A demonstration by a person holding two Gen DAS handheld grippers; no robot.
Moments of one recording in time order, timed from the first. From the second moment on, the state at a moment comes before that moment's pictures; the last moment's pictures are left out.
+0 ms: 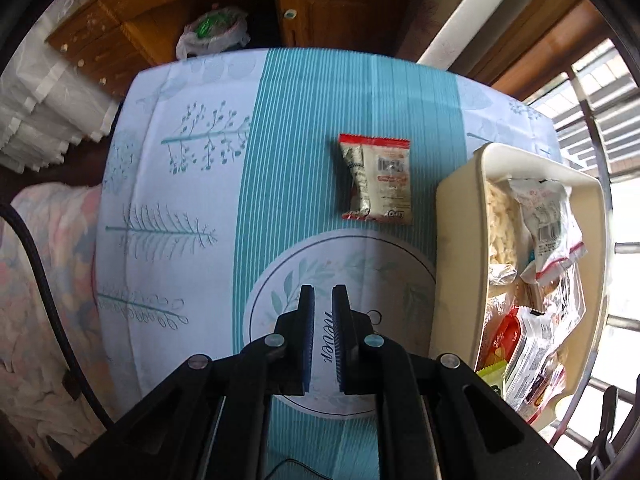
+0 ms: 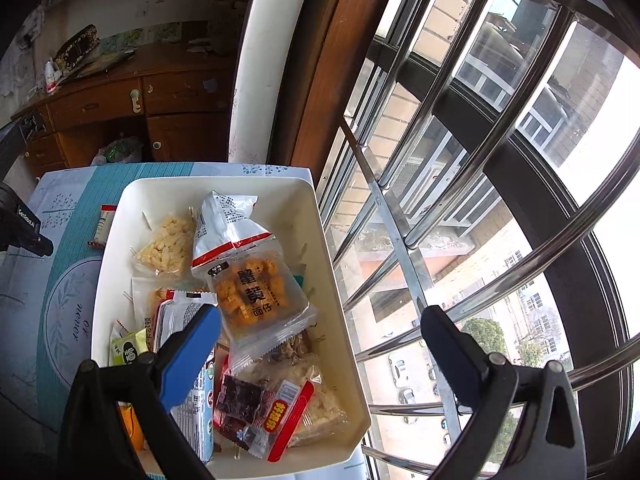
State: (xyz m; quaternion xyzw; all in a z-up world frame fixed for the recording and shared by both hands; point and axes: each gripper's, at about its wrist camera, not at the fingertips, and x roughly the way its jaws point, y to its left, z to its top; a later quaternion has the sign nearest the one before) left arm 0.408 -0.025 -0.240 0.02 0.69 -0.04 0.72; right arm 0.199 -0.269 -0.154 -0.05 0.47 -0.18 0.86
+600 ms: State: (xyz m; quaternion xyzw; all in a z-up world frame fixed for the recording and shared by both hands) left arm 0.457 -0.087 -0.281 0.14 0.57 -0.17 0.79; right arm 0.183 -0.283 -0.180 -0.03 0.51 -0.24 0.83
